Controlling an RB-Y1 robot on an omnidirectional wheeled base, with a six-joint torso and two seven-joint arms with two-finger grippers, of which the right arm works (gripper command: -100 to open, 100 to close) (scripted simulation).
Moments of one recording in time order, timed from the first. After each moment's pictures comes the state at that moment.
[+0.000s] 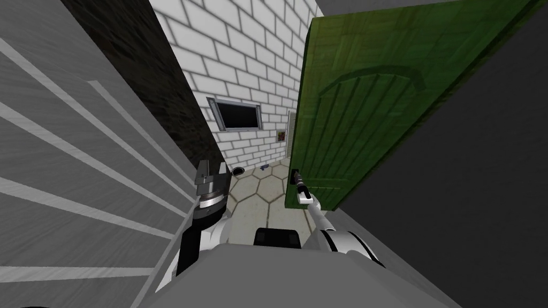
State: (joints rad) arm -0.41 -0.07 -0.12 -0.74 0.02 -0.42 -0.06
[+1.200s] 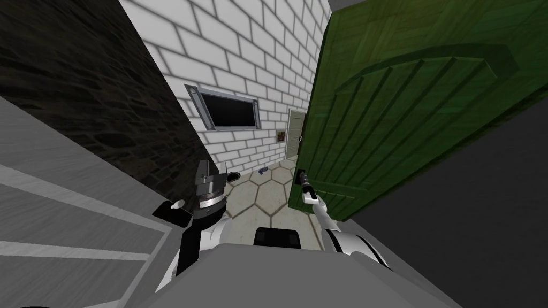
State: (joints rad) arm -0.40 -0.11 -0.22 -0.74 -0.01 -0.42 -0.03
